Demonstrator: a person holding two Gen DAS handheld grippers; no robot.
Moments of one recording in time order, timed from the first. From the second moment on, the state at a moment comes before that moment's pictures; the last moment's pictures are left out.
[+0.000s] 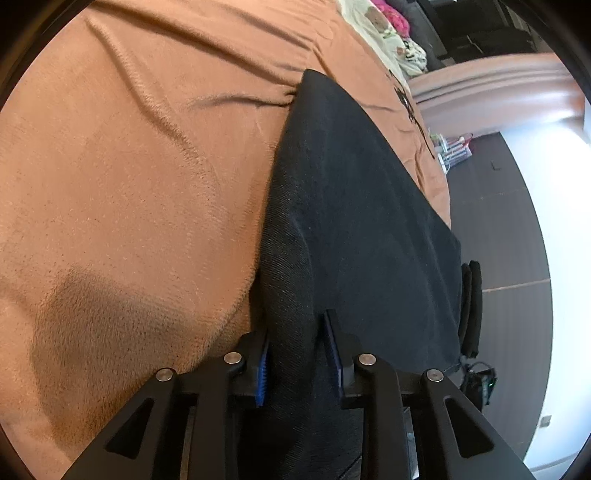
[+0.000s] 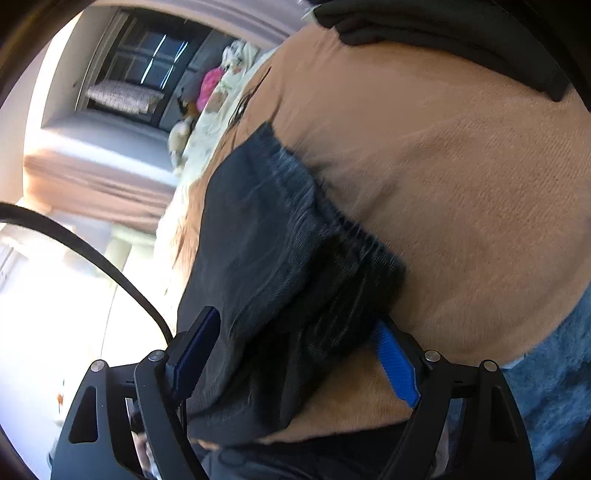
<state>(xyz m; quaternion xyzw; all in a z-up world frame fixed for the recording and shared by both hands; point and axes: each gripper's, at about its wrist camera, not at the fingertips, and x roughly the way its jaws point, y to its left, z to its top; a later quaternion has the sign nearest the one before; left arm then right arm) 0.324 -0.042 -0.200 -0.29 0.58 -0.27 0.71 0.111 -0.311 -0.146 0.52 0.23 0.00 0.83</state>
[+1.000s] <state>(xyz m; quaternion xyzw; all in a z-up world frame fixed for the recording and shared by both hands) 0.324 0.115 -0.130 -0.32 0.50 -0.21 0.78 0.214 -0.255 -0.129 0.50 0.27 0.12 0.81</state>
